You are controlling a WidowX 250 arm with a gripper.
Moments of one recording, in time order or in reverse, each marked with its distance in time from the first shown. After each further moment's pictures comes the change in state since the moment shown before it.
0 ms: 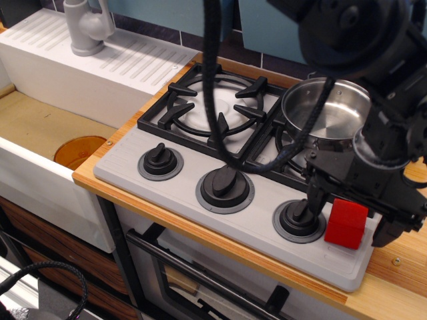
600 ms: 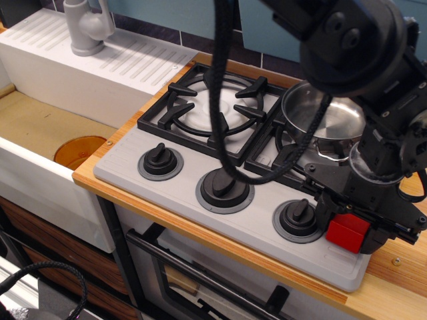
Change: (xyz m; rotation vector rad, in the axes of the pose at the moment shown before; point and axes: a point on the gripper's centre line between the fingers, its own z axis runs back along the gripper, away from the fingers) arm -0.004 0.003 -0.011 -0.001 0.029 -0.005
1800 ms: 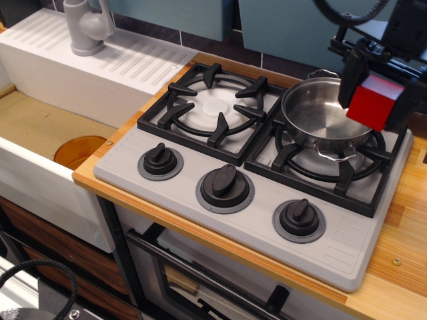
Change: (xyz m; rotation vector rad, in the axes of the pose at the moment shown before) arm 0.072 0.025 0.085 0.051 0.159 -0.082
